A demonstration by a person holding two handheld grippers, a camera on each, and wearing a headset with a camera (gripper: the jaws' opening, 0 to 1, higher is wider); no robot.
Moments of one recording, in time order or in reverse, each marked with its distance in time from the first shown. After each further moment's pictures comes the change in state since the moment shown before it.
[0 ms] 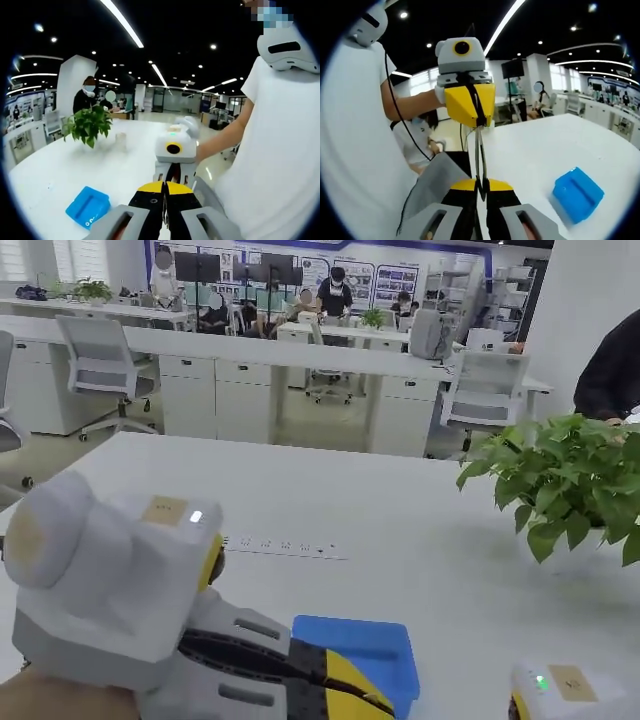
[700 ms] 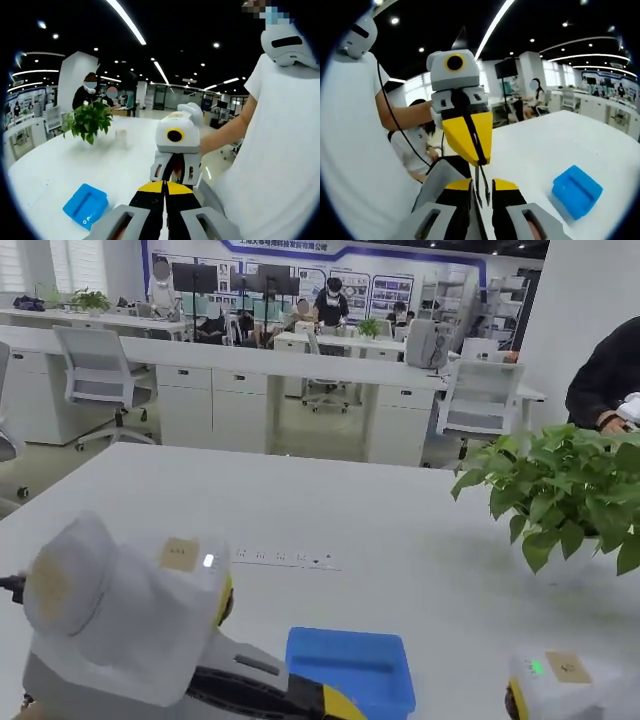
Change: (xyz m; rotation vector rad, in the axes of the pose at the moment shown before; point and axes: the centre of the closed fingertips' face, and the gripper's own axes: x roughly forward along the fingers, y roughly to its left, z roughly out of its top) left arm 0.006 -0.001 -0.002 -0.019 0.014 -0.003; right arm -0.007 0.002 0.016 0.051 -0.011 -0.033
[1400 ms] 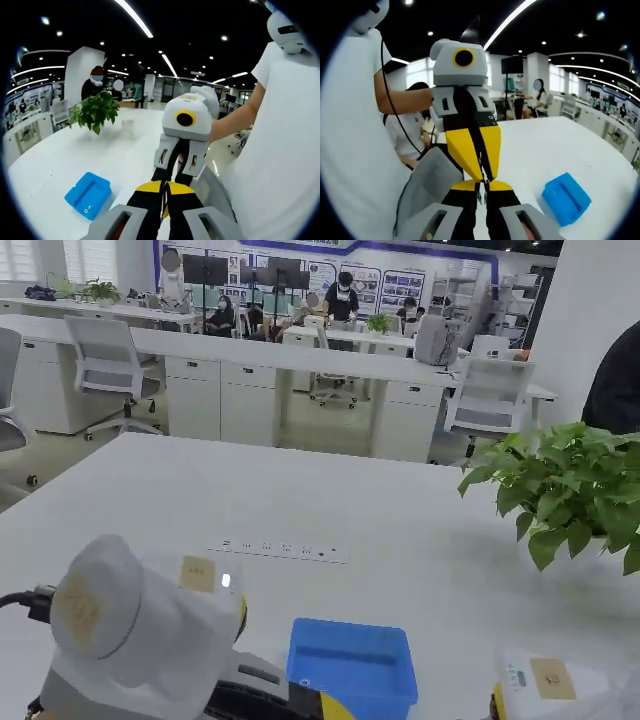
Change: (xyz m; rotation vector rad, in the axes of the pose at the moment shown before) left arm 0.006 0.000 -0.030 -0.011 0.069 0.059; right arm 0.003 -0.003 -0.006 -0.127 0.062 -0.027
